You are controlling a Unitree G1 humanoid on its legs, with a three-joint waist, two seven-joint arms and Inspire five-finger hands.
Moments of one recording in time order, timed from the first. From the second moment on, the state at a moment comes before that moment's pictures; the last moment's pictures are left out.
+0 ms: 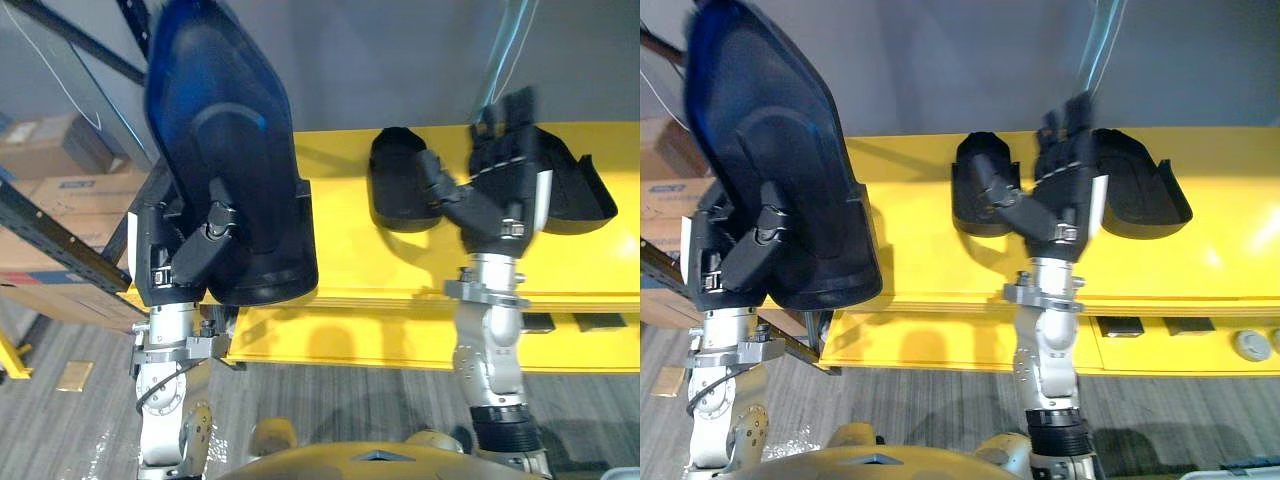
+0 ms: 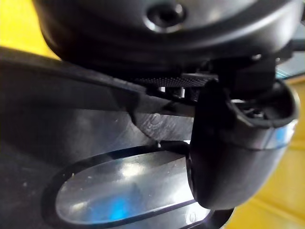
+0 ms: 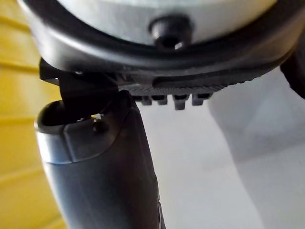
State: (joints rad) left arm 0.25 0.12 0.05 -0.33 -0.39 -0.32 -0.05; right arm -0.04 -0.09 0.09 -0.18 0.38 -0.43 -0.03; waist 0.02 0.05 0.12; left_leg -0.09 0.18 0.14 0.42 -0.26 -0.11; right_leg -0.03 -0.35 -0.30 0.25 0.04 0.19
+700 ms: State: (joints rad) left arm 0.08 0.14 0.10 -0.21 -0.11 -0.20 0.24; right arm 0.03 -0.17 -0.06 -0.27 0.33 -0.42 0.03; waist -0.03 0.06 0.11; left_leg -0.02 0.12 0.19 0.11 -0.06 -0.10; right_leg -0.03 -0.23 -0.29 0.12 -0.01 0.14
